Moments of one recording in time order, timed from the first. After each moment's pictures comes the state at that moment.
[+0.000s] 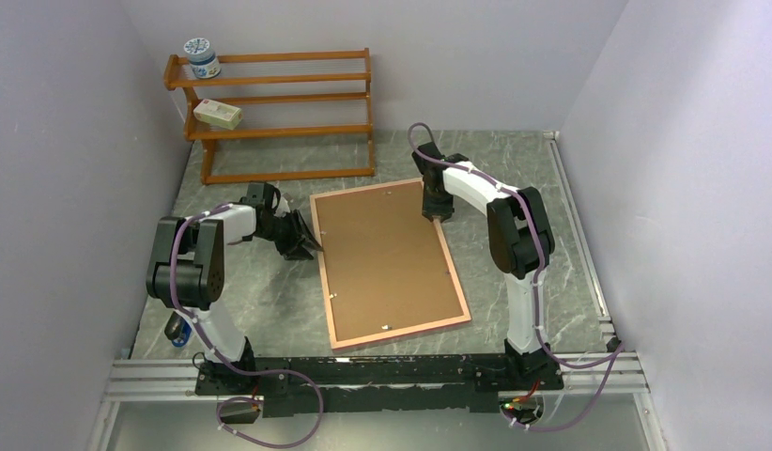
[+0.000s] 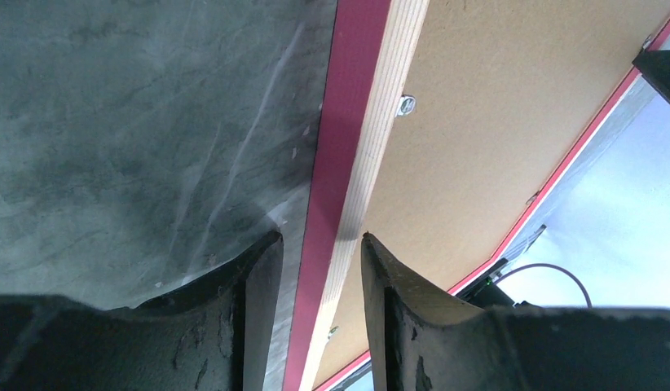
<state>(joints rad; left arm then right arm) -0.08 1.76 0.95 -0.39 0.56 -0.57 0.41 2.12 1.63 -0.79 0.24 0.53</state>
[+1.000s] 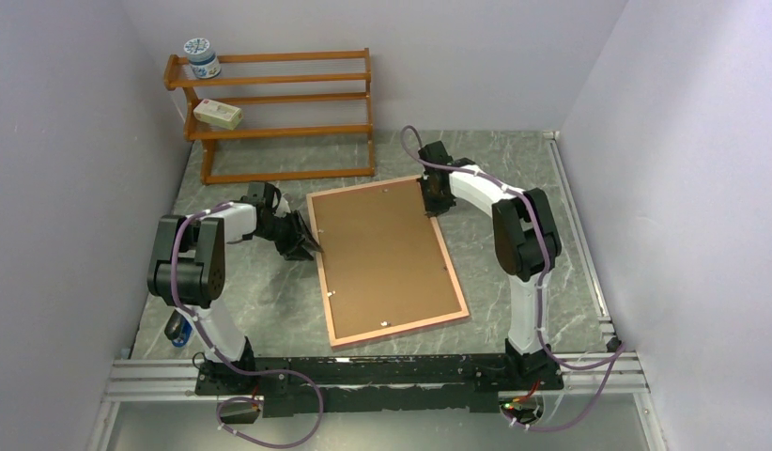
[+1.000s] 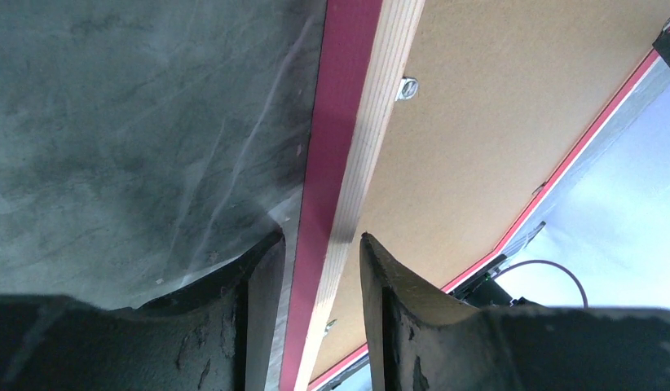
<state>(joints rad) -0.08 1.78 0.97 -0.43 0.56 -0.56 0.39 2.09 1.56 -0.62 0.10 0.18</state>
